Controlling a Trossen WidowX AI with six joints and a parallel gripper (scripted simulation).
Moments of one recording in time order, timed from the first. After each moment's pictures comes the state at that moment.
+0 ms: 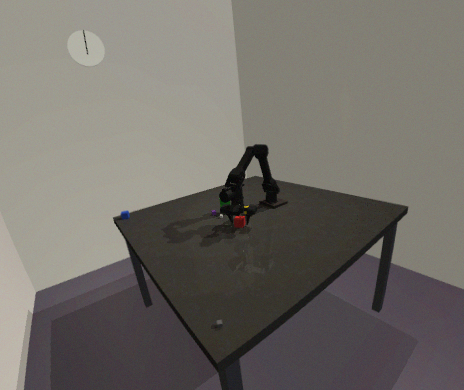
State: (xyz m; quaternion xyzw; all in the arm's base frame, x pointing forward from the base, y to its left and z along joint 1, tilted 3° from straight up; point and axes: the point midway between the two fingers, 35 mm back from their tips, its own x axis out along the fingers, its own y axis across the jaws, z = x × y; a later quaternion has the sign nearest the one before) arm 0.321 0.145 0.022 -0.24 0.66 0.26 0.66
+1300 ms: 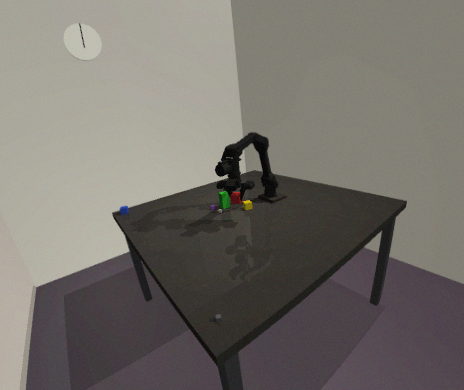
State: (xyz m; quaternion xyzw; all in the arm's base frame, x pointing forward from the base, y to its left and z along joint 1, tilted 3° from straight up) arm 0.324 0.141 0.126 -0.23 0.67 0.26 0.66
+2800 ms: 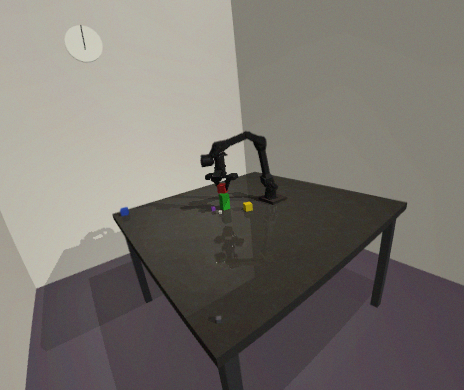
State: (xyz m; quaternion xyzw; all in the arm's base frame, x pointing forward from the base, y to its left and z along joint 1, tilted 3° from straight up) arm 0.313 -0.048 0.134 -0.23 0.67 0.25 0.66
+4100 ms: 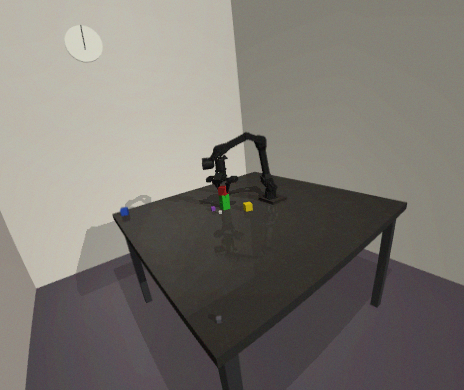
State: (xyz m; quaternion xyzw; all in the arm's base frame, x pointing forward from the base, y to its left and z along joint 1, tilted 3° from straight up) arm 0.297 -0.079 0.109 -0.24 0.67 0.26 0.66
